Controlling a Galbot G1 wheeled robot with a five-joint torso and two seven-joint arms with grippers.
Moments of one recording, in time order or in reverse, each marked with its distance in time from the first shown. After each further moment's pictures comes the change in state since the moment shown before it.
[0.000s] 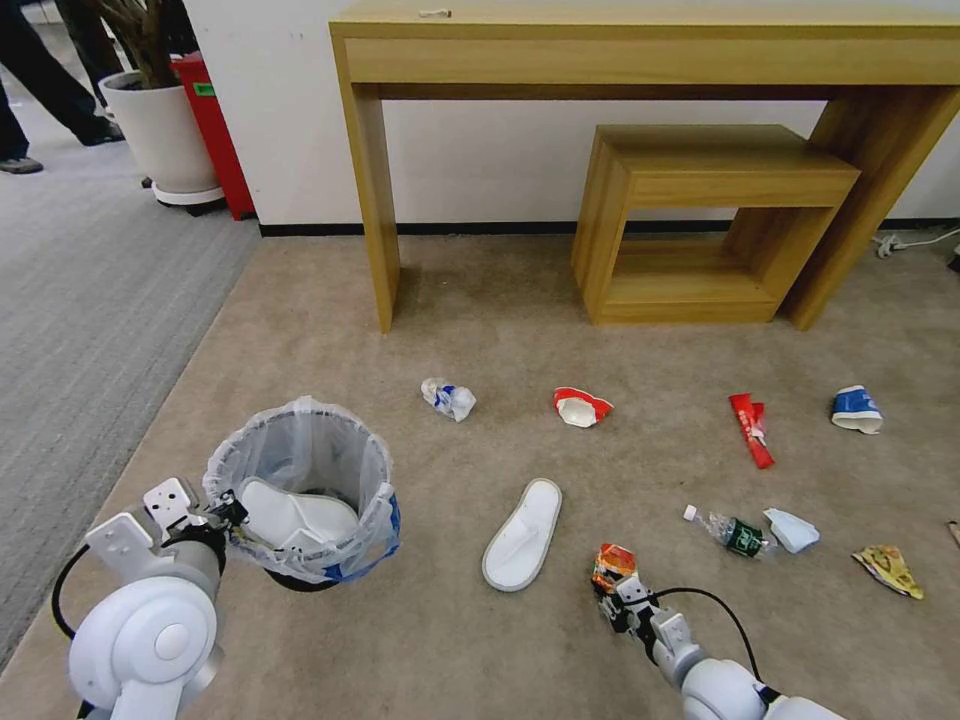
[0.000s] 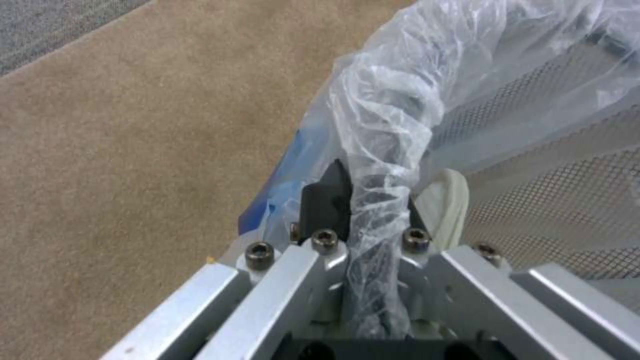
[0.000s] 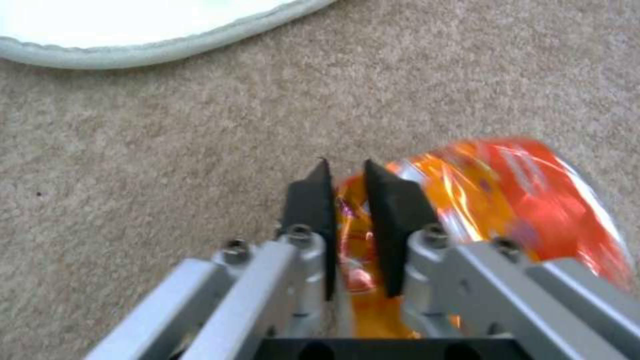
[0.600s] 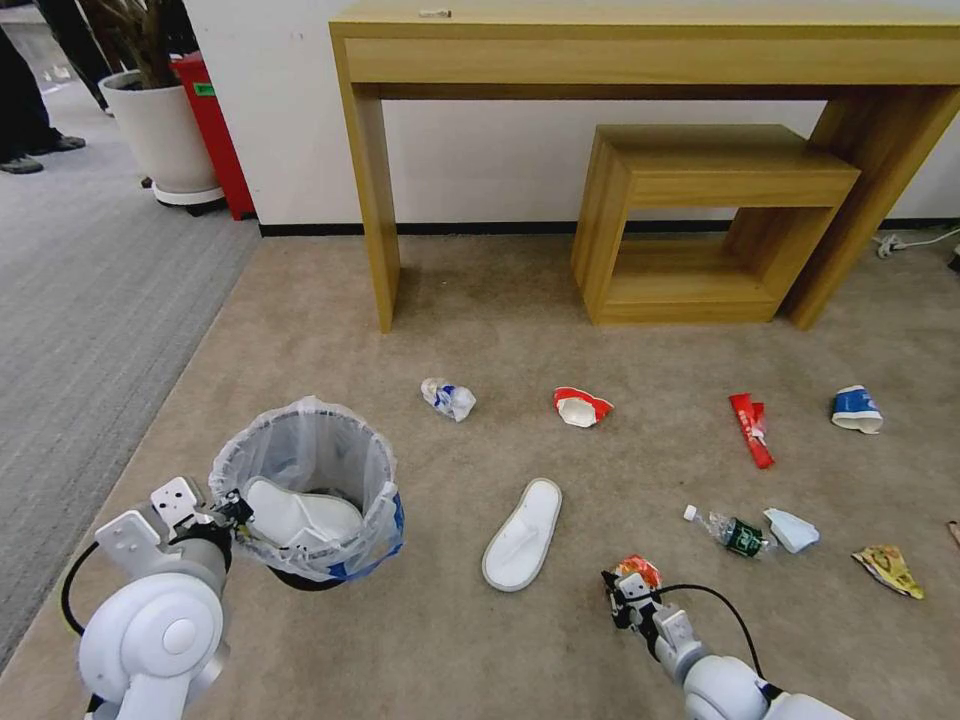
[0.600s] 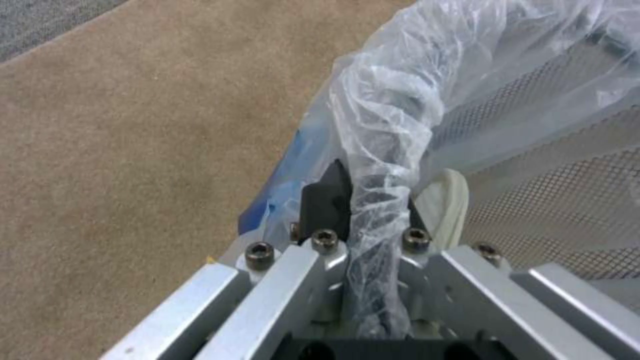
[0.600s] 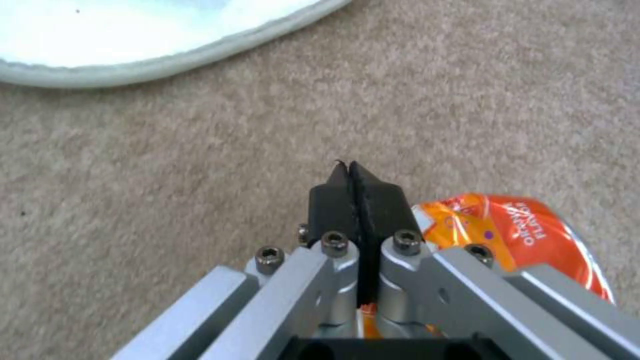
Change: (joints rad) left arm -0.011 -0.007 0.014 0.016 0.006 -0.001 0.000; right arm 0.006 -0.003 0.004 0.003 0.000 0.010 0.007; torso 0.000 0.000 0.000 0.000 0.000
